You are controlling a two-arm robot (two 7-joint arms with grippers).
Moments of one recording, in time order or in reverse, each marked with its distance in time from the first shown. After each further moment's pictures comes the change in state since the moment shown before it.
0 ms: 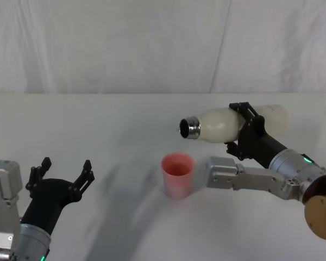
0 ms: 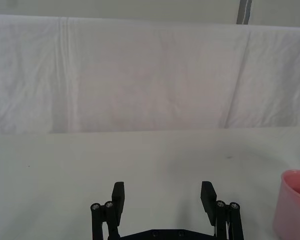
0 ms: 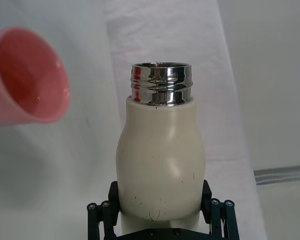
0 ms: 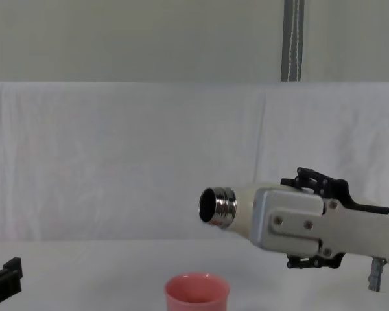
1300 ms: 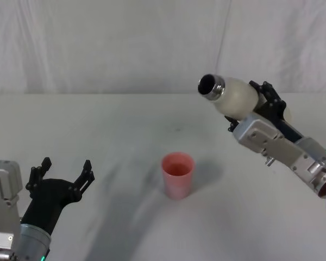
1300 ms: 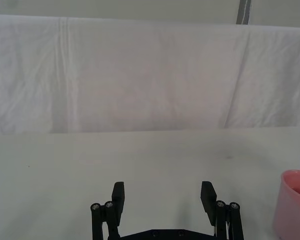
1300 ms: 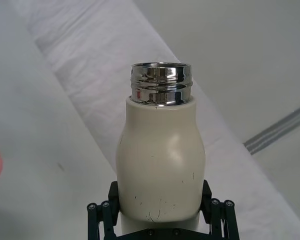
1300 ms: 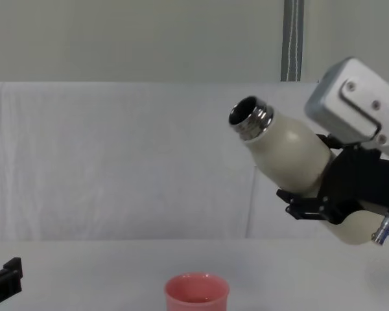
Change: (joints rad) left arm 0.000 0.000 0.000 0.000 0.000 0.000 0.000; right arm -0.075 -0.076 0.173 -0.054 0.325 -0.068 -0.009
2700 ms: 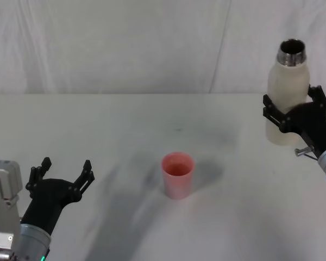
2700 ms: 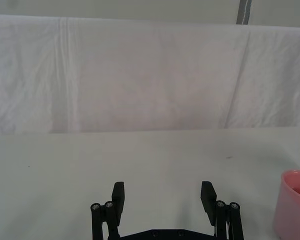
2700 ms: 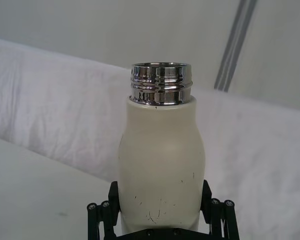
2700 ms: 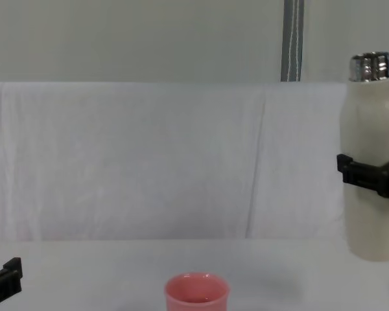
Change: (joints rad) left arm 0.000 0.000 0.000 0.000 0.000 0.000 0.000; right arm -0.105 -0.125 0.247 0.007 0.526 -0.031 0.026
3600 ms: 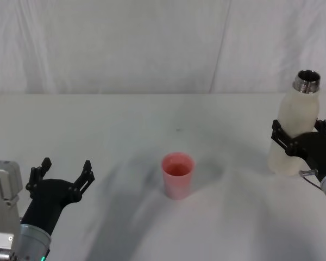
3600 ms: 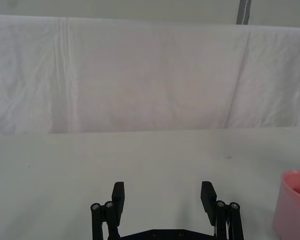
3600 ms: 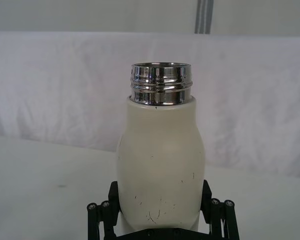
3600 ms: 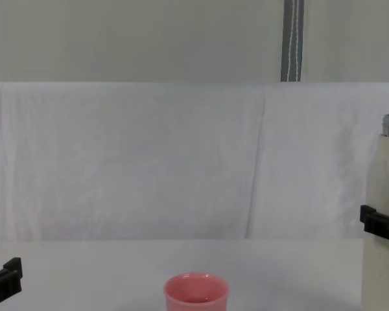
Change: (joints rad) left arm 0.000 0.000 0.000 0.000 0.000 0.000 0.000; right arm -0.061 -0.040 0.044 0.057 0.125 0.043 -0.040
